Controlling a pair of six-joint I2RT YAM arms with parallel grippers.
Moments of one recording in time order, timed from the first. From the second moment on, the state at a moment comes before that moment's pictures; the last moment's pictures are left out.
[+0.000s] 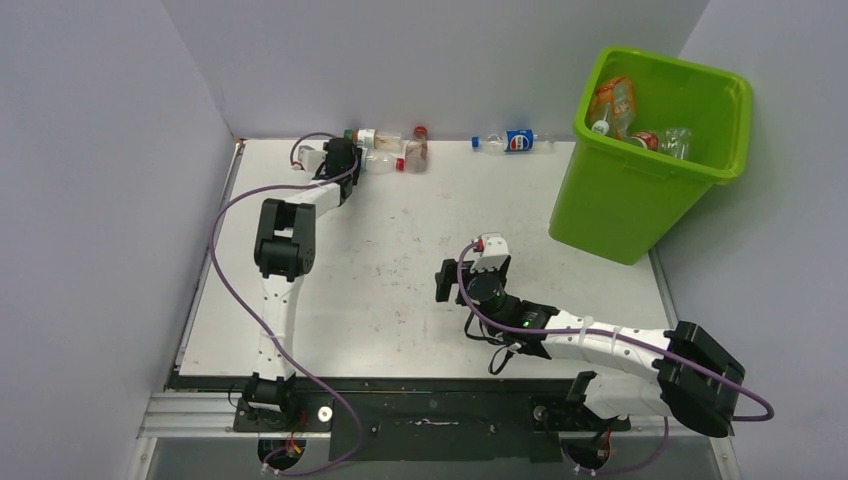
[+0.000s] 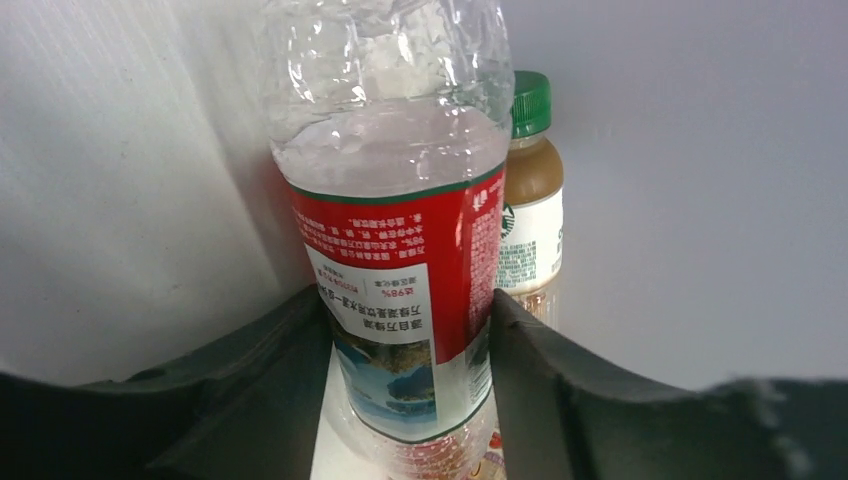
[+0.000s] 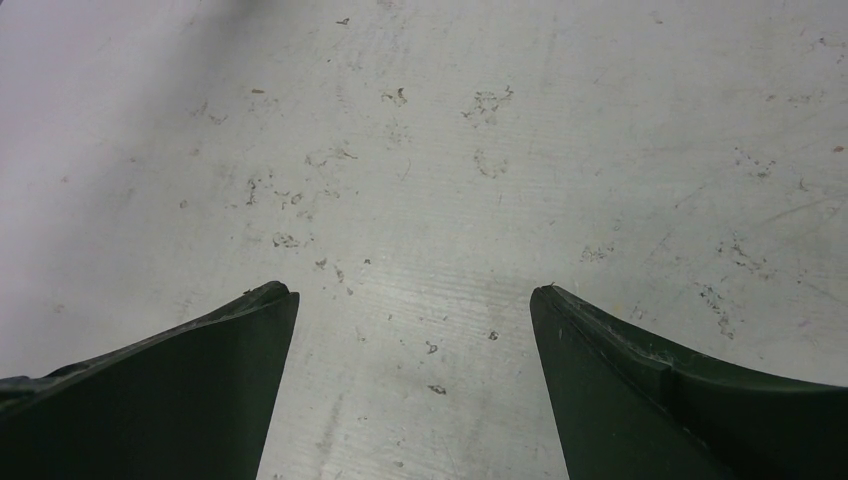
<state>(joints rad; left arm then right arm) -0.19 2.50 1.88 0.10 -0.36 -1.47 0.99 1.21 0.56 0.20 0.59 0.53</state>
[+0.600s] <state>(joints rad) -0.18 2.09 1.22 0.44 -0.27 -1.44 0.99 1.08 0.57 0.14 0.59 0.48</state>
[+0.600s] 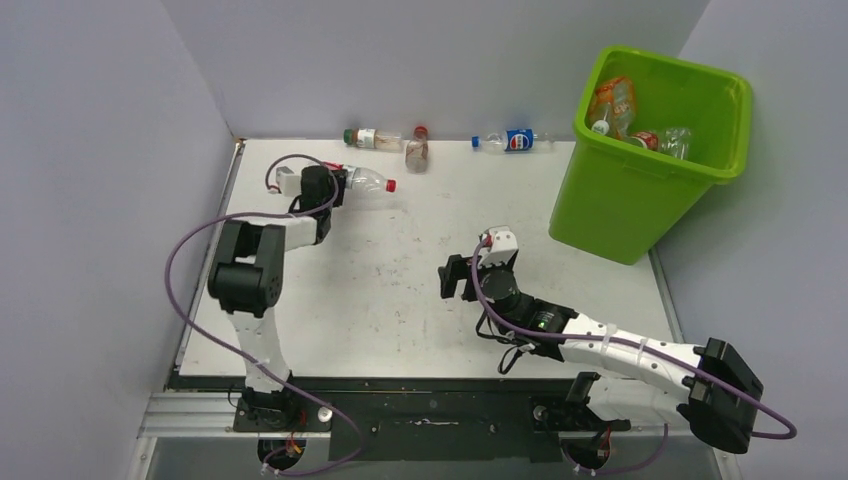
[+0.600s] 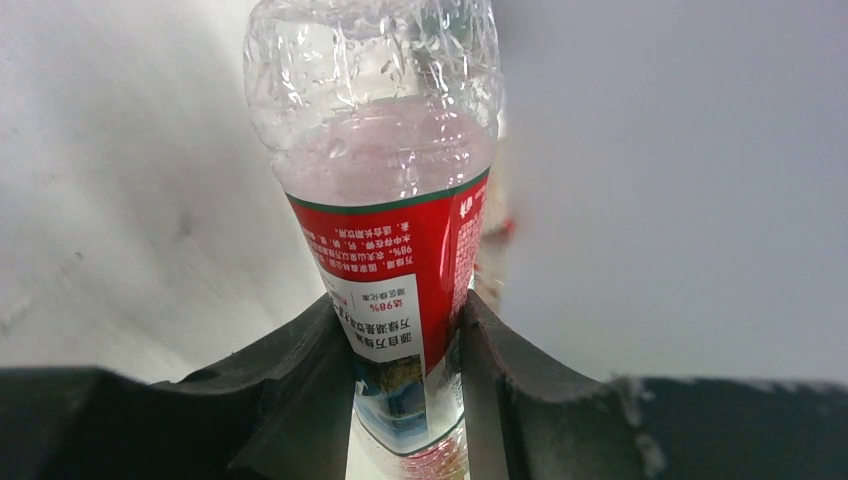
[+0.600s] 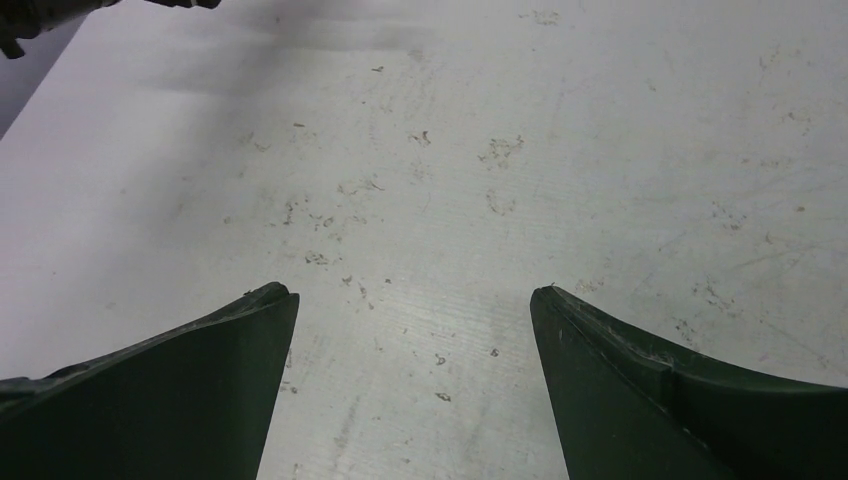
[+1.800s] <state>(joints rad) -0.85 0.87 0.76 0.25 0.35 0.25 0.78 0.74 0.86 -0.07 -0.10 0.48</state>
